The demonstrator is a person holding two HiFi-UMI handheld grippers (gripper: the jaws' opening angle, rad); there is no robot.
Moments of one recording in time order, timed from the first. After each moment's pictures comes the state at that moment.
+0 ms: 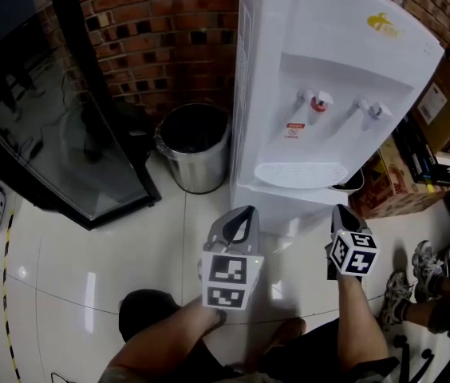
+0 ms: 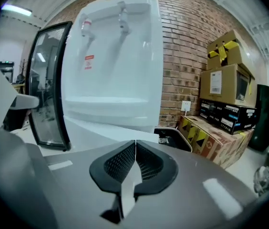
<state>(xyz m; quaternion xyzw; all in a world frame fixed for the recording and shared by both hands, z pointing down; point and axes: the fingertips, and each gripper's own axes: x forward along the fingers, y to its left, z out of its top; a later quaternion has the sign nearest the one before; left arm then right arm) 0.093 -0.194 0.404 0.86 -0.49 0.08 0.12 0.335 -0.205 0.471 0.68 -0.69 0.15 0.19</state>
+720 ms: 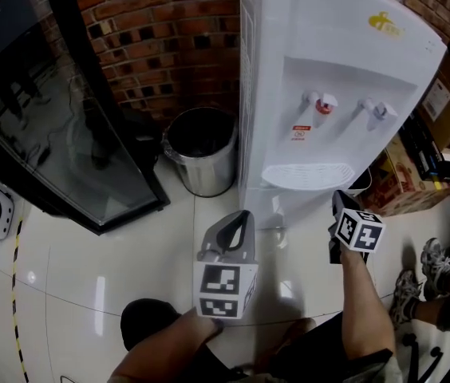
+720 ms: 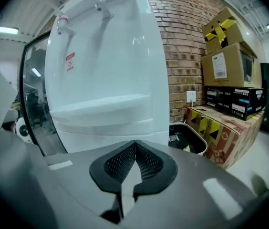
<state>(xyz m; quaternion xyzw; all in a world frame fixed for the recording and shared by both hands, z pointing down) 0.064 -0.187 0.394 0.85 -0.51 0.07 0.12 0.327 -0.253 0.484 0.66 -0.70 0.22 0.14</state>
